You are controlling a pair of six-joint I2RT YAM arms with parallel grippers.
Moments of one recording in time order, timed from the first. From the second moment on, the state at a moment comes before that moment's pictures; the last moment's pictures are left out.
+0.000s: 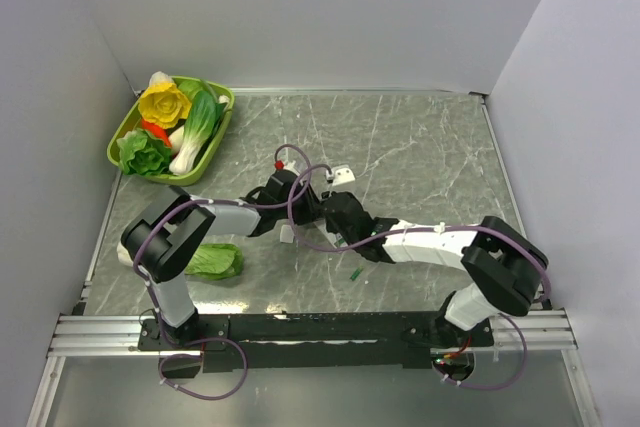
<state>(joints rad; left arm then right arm) -0.69 1.78 0.81 0.34 0.18 -0.95 0.94 1.52 0.71 0.19 0.49 0.39</state>
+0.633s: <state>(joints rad) -0.69 1.77 0.90 0.17 0.17 -0.89 0.92 0.94 0.51 -0.29 0.44 0.77</state>
